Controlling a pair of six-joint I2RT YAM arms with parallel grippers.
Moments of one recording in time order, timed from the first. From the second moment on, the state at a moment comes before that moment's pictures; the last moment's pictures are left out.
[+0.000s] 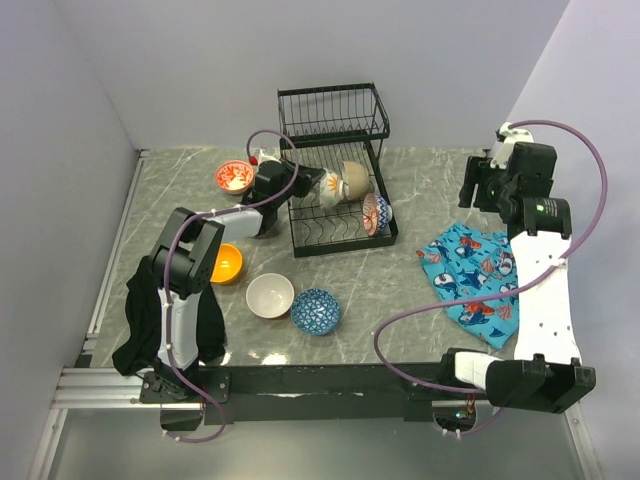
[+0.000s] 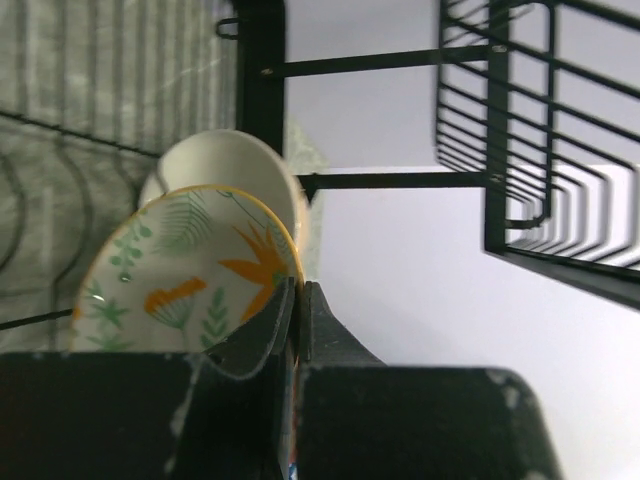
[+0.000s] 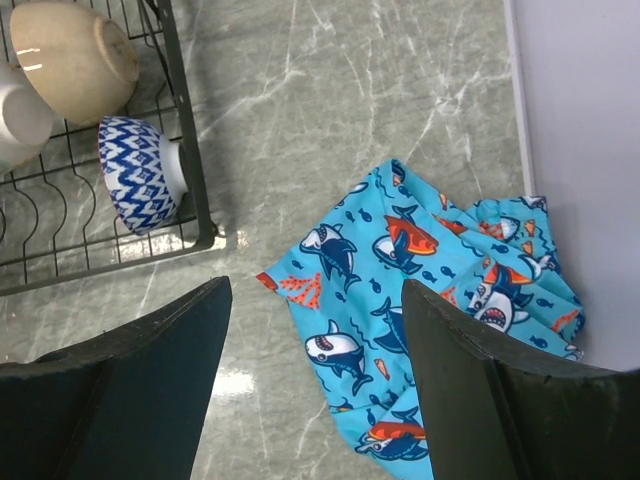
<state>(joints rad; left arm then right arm) -0.46 2.06 1.31 0.60 0.09 -1.37 -0.13 1.19 1.44 -0.85 -0.06 -0.01</state>
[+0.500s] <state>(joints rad) -0.47 2.07 1.34 0.54 0.05 -1.38 -0.07 1.26 1.47 -0.83 -0.04 -0.01</state>
